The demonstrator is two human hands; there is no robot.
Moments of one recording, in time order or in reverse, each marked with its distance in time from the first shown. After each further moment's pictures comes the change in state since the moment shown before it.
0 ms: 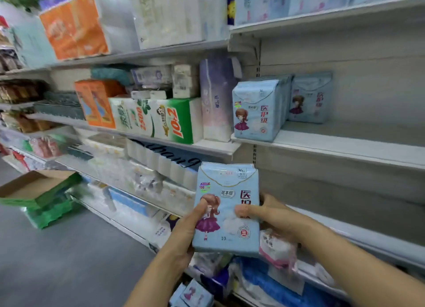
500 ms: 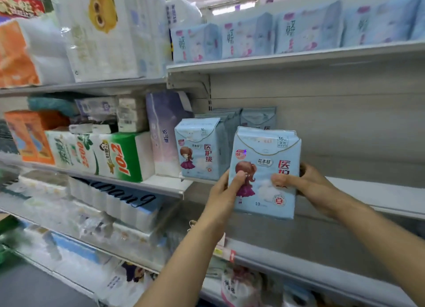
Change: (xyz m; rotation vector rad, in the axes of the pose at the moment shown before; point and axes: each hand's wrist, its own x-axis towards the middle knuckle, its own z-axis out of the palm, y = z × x) left_hand 0.102 0.059 0.220 0.208 -0.261 0.301; right_hand -0.032 -0.066 -0.218 0.004 0.461 -0.290
